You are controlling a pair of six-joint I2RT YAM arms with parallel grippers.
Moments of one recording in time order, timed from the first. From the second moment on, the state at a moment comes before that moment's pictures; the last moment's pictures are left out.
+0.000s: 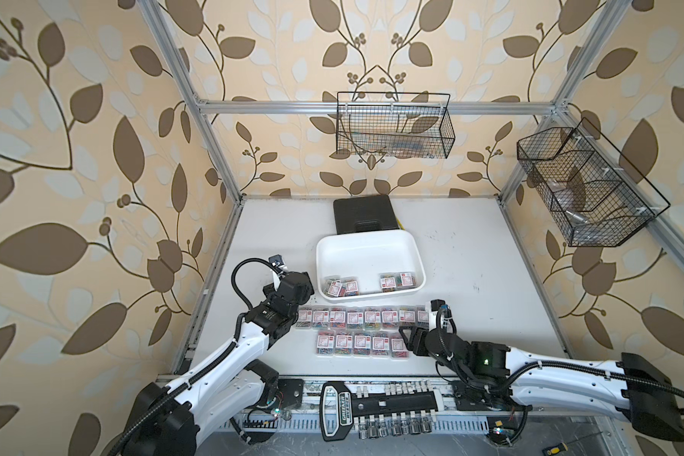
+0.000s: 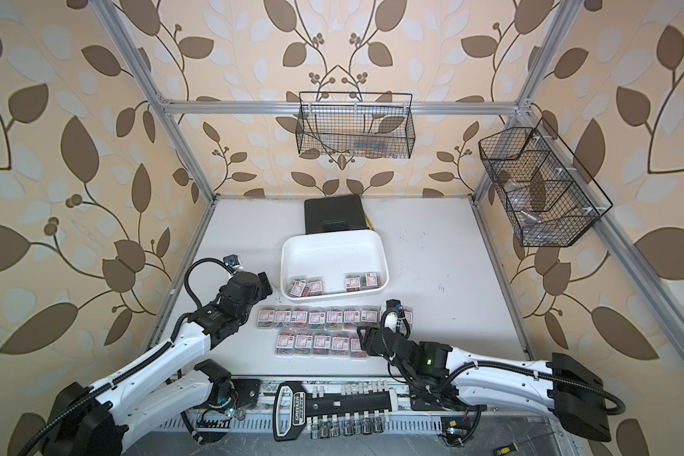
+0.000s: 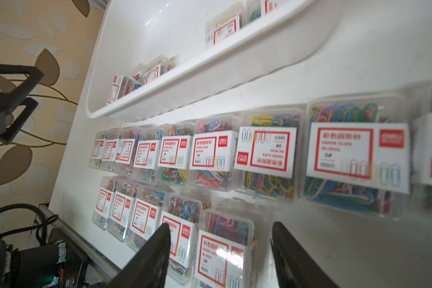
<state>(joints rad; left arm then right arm) -0.46 0.89 0.49 -0.27 -0.52 -0.62 1.13 0.83 0.30 -0.19 0.45 1.11</state>
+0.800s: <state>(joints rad) -0.46 0.97 0.63 -0.48 -0.69 -0.63 0.92 1.62 1.03 -0.26 0.38 0.69</state>
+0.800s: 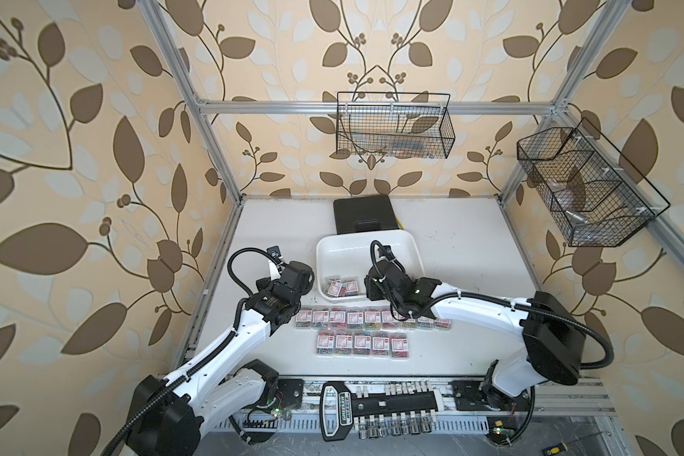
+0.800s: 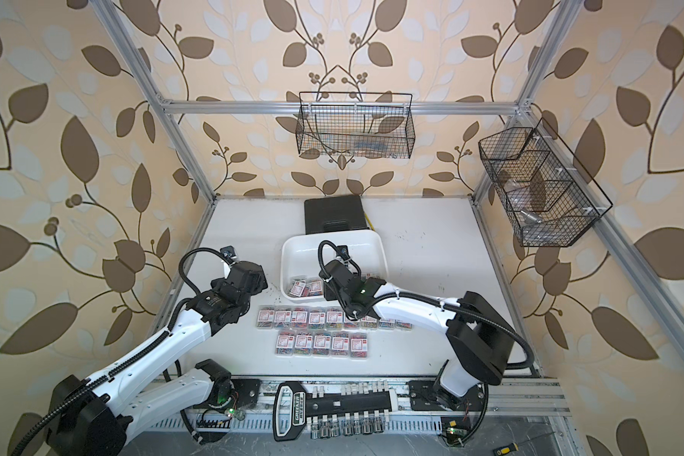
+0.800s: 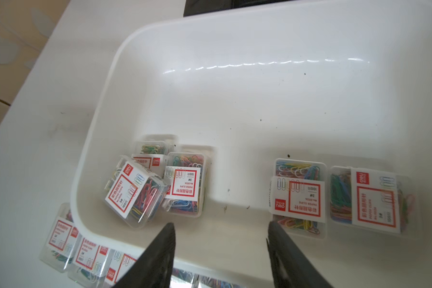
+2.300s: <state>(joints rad) -0.46 0.94 0.60 -0.48 -0.74 -0.66 0.94 2.12 1.57 -0.31 0.32 0.73</state>
